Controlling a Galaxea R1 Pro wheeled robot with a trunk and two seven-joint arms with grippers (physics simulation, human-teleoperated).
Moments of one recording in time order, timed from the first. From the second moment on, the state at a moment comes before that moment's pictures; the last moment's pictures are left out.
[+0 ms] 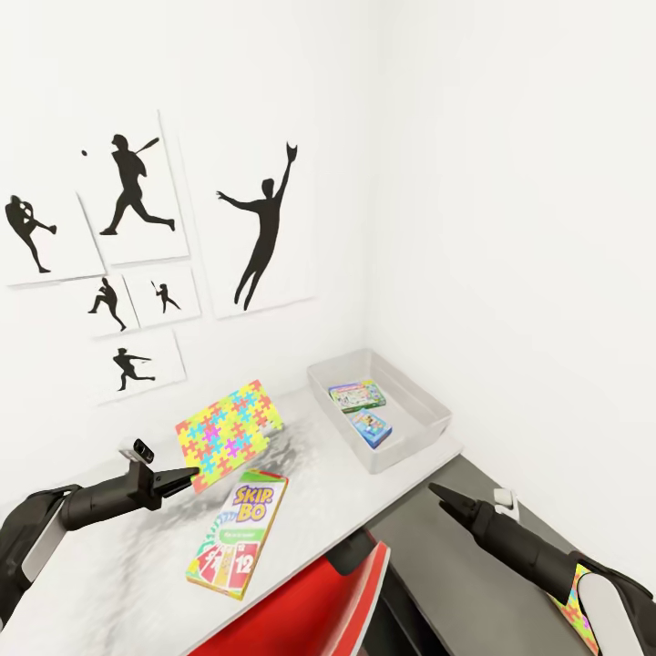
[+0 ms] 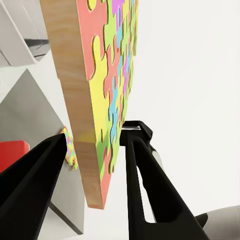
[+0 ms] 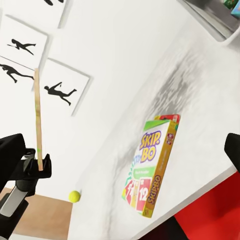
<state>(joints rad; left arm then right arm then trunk) -0.53 0.43 0.06 -0.87 0.47 1.02 -1.53 -0.11 -0.08 -0.32 -1.56 -0.75 0.95 0.64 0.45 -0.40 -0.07</state>
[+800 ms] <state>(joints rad) -0.53 0.43 0.06 -0.87 0.47 1.02 -1.52 -0.11 -0.08 -0.32 -1.56 -0.75 0.95 0.64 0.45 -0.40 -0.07</state>
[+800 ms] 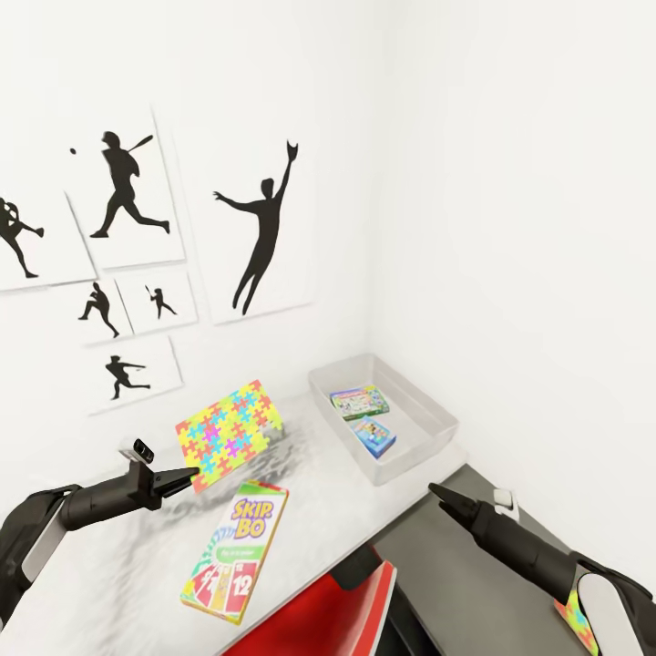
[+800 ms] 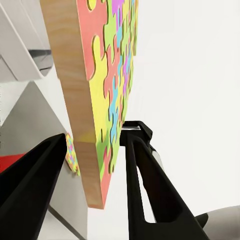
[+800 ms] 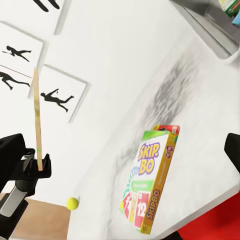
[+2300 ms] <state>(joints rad) -0.60 0.39 0.05 -0.88 0.44 1.04 -1.45 -0.11 -0.10 -0.34 -1.56 -0.76 0.97 0.65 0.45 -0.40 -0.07</state>
